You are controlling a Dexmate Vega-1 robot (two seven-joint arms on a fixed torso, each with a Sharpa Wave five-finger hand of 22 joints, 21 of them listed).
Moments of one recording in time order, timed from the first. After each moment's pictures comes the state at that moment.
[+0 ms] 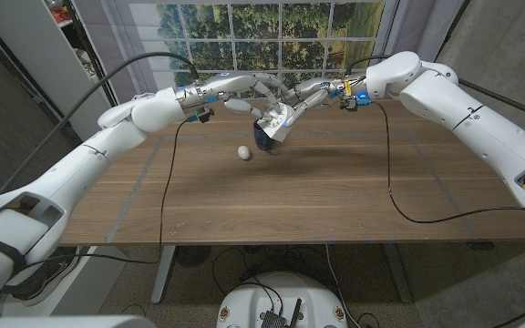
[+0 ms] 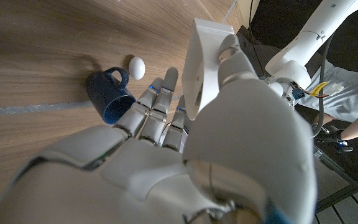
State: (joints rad) left arm 0.45 0.75 0.50 -1.46 0.31 -0.83 -0.19; left_hand 1.15 0.08 -0.03 -0.03 0.53 0.91 -0.21 0.27 0.30 0.29 -0.17 0.29 0.39 0.17 -0.04 0.21 0.20 0.27 0.02 0.24 0.20; right arm -0.26 -0.76 -0.69 -1.67 0.44 -0.22 0.84; right_hand 1.16 0.09 0.17 -0.15 0.17 0.46 -0.18 0.30 0.29 0.40 -0.08 0.42 0.40 0.56 -0.05 0.49 0.67 0.47 -0.03 0.23 0.19
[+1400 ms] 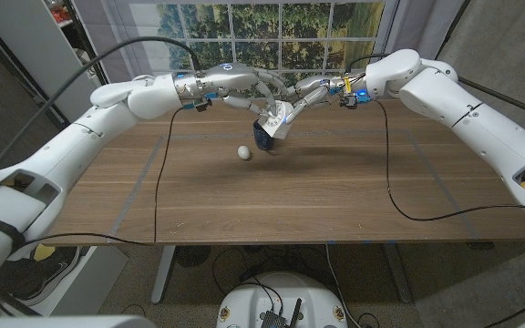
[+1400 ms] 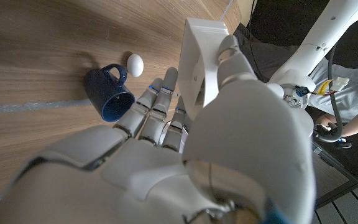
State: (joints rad) left arm 0.30 0.75 0.55 -1.37 0.54 -0.95 -0.11; left_hand 1.22 0.13 -0.05 -0.05 0.51 0.95 -0.21 0.33 0.35 0.35 -0.20 0.30 0.39 0.21 -0.04 0.21 0.20 0.30 0.00 0.26 0.21; right arm -0.25 -0.75 -0.69 -1.66 0.45 -0.24 0.84; right_hand 1.16 0.09 0.17 -0.15 0.17 0.48 -0.18 0.29 0.29 0.40 -0.08 0.42 0.40 0.57 -0.05 0.47 0.67 0.46 -0.04 0.23 0.19
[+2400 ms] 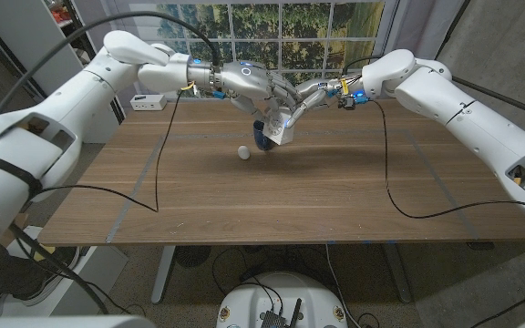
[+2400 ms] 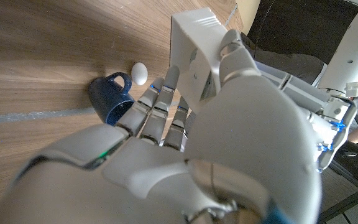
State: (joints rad) left arm -0.01 0.68 0.75 -1.24 1.17 -1.34 0.39; left_hand 1.23 0.12 -0.07 -0.05 0.51 1.02 -0.17 0.35 0.36 0.40 -0.17 0.30 0.40 0.22 -0.04 0.21 0.21 0.29 0.00 0.27 0.22; right arm -0.21 -0.72 -0.72 -1.60 0.42 -0.23 0.88; right_hand 1.16 0.08 0.18 -0.15 0.17 0.49 -0.18 0.30 0.29 0.40 -0.08 0.44 0.40 0.57 -0.05 0.46 0.69 0.45 -0.04 0.22 0.18
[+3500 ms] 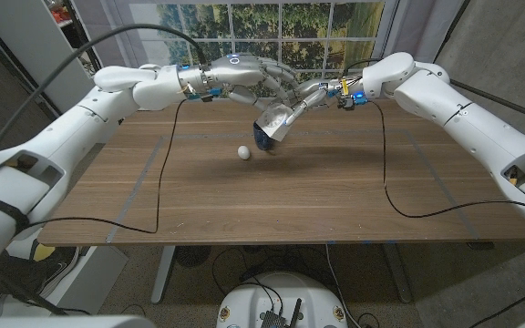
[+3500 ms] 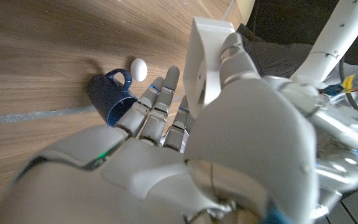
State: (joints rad) left arm 0.27 0.75 0.58 -1.40 0.72 -1.10 0.15; left_hand 1.15 0.14 -0.18 0.01 0.52 0.75 -0.22 0.20 0.32 0.29 -0.15 0.26 0.41 0.21 -0.04 0.22 0.22 0.27 0.04 0.28 0.23; right arm -0.22 -0.71 -0.72 -1.55 0.43 -0.21 0.86; right_hand 1.16 0.08 0.18 -0.16 0.17 0.49 -0.19 0.28 0.28 0.41 -0.09 0.46 0.40 0.58 -0.06 0.46 0.70 0.45 -0.04 0.22 0.18
